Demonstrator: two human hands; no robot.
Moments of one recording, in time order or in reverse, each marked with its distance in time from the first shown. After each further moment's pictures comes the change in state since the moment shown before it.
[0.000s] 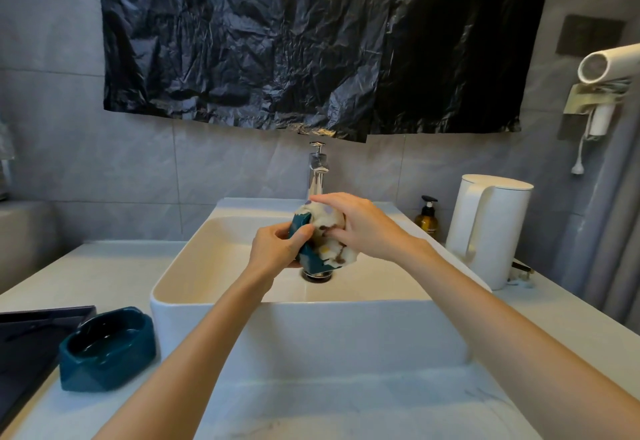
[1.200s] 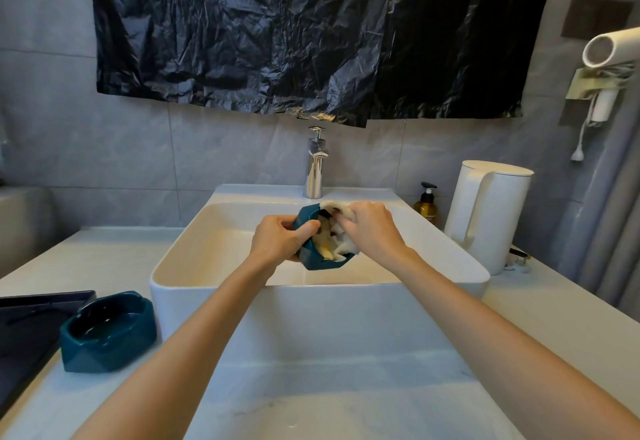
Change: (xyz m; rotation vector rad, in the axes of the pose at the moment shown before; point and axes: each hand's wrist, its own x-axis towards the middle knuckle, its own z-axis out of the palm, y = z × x) left_hand -0.002 -0.005 0.004 0.148 -0.031 -0.031; right_hand -0.014 0.012 0.035 -0.056 0.099 0.422
